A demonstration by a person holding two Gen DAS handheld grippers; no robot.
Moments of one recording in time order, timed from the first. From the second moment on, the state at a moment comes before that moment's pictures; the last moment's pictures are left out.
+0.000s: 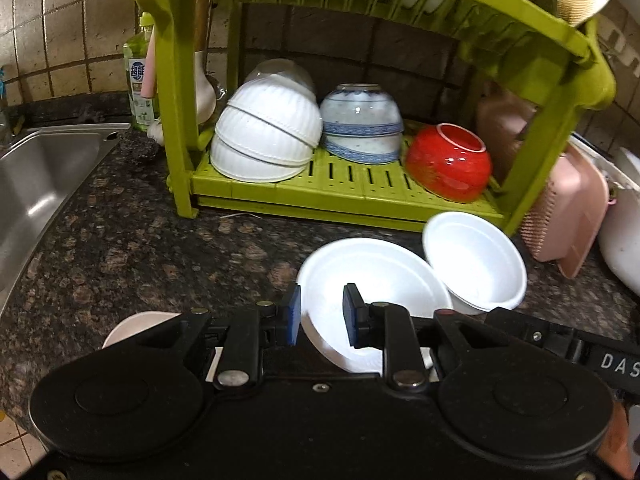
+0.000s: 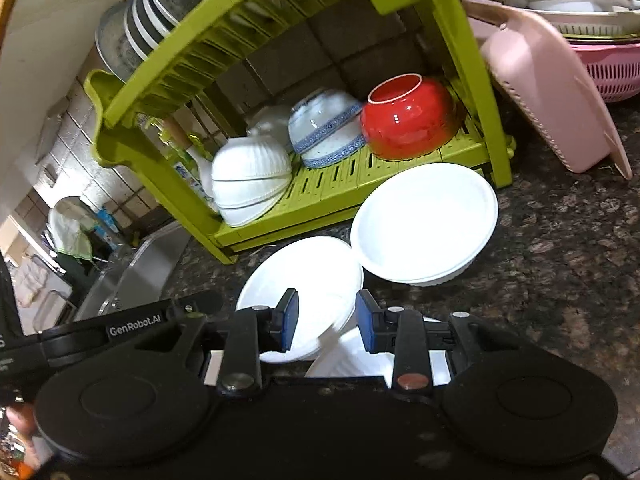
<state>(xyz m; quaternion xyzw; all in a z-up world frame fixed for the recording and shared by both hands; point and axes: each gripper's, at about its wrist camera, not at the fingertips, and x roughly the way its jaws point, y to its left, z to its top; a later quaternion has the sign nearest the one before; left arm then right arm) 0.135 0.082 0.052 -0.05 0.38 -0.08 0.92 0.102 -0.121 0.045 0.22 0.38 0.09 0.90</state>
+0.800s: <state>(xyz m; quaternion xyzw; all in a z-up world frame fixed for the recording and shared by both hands) 0.174 0.076 0.024 -0.04 0.41 -0.08 0.91 0.146 -0.085 0.015 0.15 0.41 0.04 0.90</state>
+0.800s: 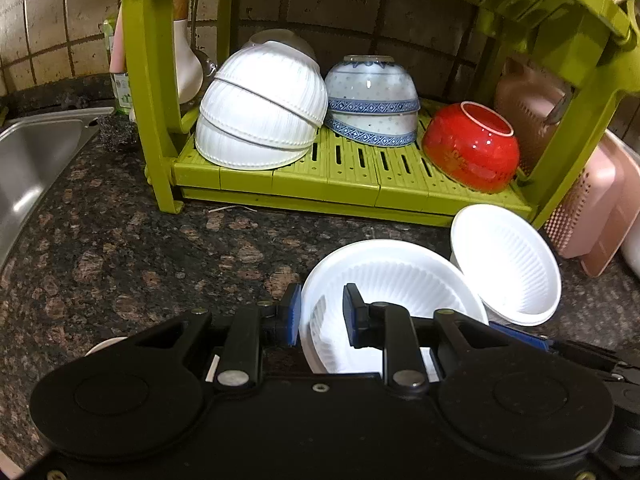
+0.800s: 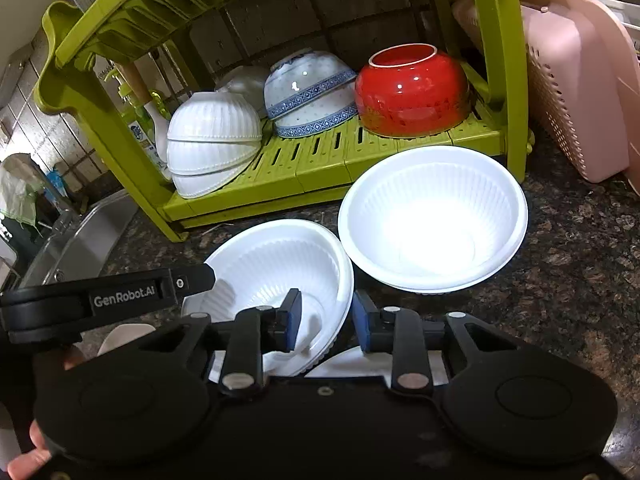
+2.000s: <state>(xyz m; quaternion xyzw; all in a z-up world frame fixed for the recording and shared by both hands) 0.151 0.093 0.054 -0.08 0.38 -0.05 0.92 0.128 -0.066 0.043 0.12 0.34 0.07 0.93</state>
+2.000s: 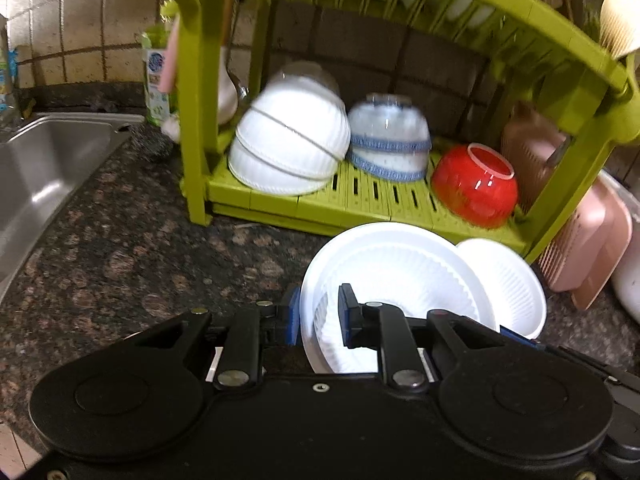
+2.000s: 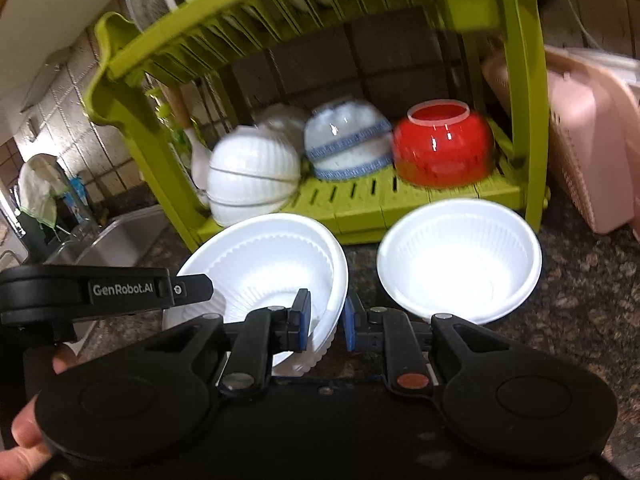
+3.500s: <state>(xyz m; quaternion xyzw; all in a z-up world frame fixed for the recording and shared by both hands) 0.083 -0.011 0.032 0.04 0.43 -0.12 0.89 0.039 -0.144 0.030 0.08 0.40 -0.02 0.91</state>
